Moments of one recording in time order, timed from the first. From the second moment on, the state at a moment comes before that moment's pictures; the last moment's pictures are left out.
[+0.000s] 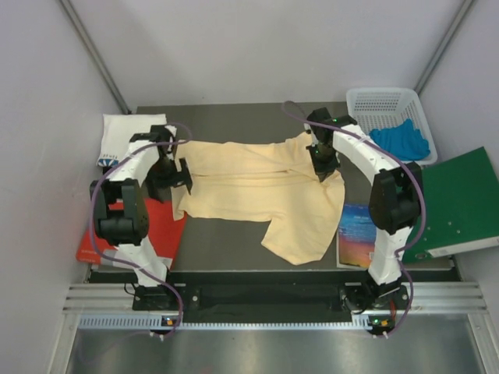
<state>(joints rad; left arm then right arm) -0.02 1.80 1.43 -1.08 -0.04 -0.35 0.36 1.94 1.69 -1.09 0.10 0.15</state>
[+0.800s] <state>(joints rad) 0.28 1.70 1.05 -0.87 0.27 -0.45 0.38 1.93 1.58 -1.03 -0.15 0.18</state>
